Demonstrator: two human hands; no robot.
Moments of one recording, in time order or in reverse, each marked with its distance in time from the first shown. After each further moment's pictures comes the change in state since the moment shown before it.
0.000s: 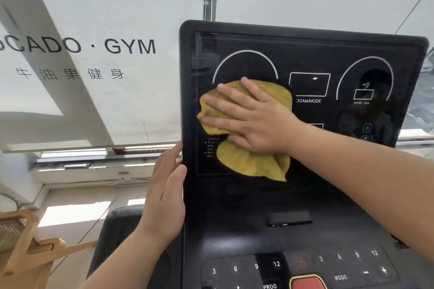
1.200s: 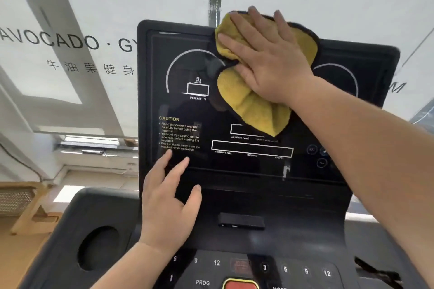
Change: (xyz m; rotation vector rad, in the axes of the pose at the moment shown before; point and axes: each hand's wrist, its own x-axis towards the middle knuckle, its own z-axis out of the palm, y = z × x) left_hand -0.058 0.013 0.119 0.496 0.272 0.090; right_hand -0.039 0.128 -0.014 0.131 0.099 0.326
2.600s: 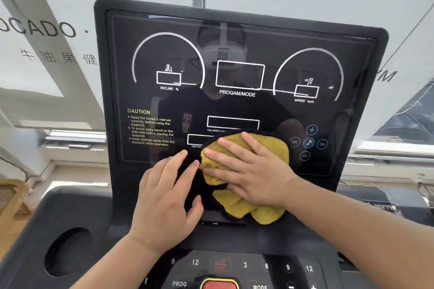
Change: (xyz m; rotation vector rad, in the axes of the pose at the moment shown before) left_hand 0.004 -0.005 0.037 0.504 -0.060 0.543; right_hand -0.186 -0.079 0.066 -0.033 -0.106 -0.433
